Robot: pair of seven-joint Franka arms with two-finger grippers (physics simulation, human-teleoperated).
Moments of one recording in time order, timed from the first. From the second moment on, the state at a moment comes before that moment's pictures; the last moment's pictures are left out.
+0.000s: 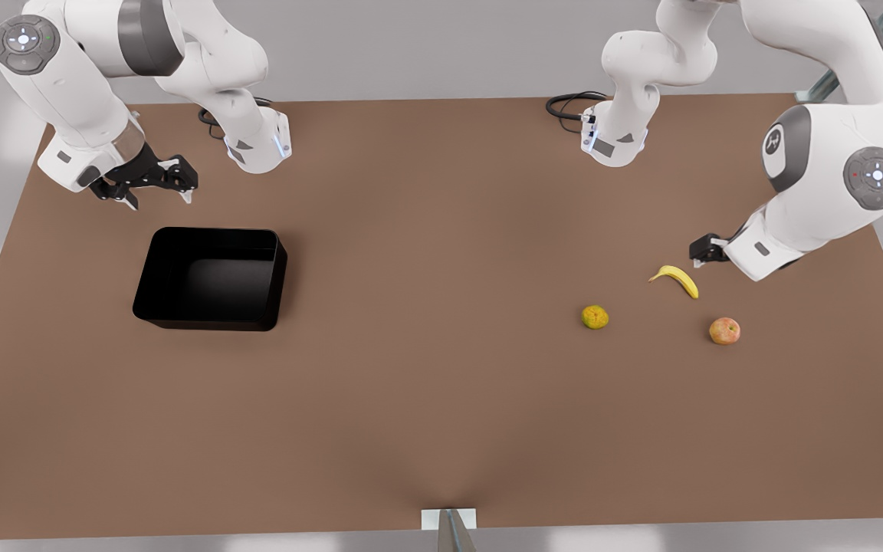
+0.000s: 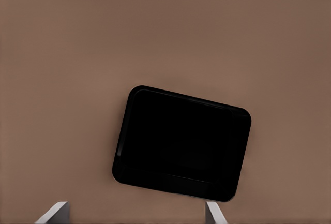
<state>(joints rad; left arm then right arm) -0.16 0.11 0.10 -1.58 0.01 1.58 0.10 0.17 -0.30 -0.01 -1.89 -0.08 1.59 -0.01</state>
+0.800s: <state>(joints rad) 0.31 0.73 0.18 -1.44 -0.87 1.57 -0.95 -0.14 0.14 -0.22 -2.14 0.19 2.08 -0.37</state>
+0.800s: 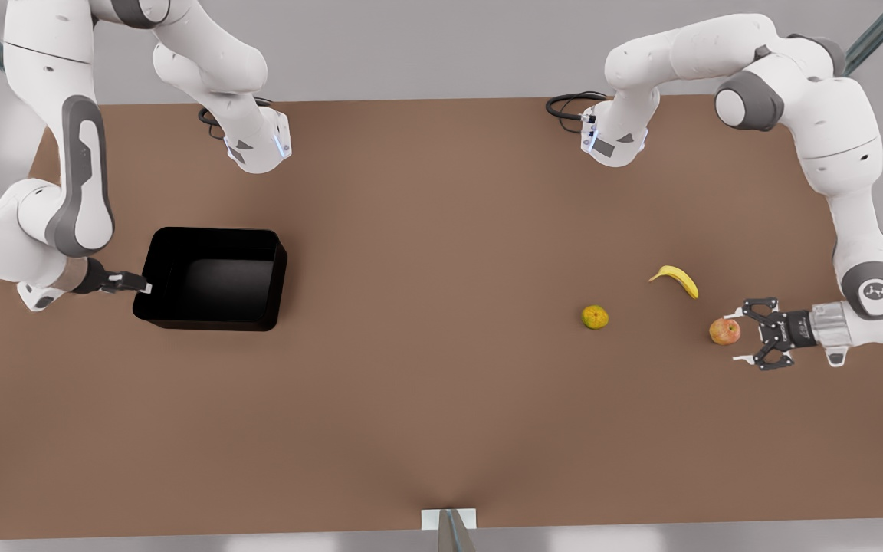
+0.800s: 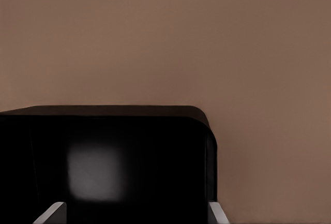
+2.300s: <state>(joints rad) 0.42 0.94 0.19 -1.47 -1.02 1.55 -0.58 -0.23 0.27 -0.17 -2.27 0.17 2.25 -0.47</state>
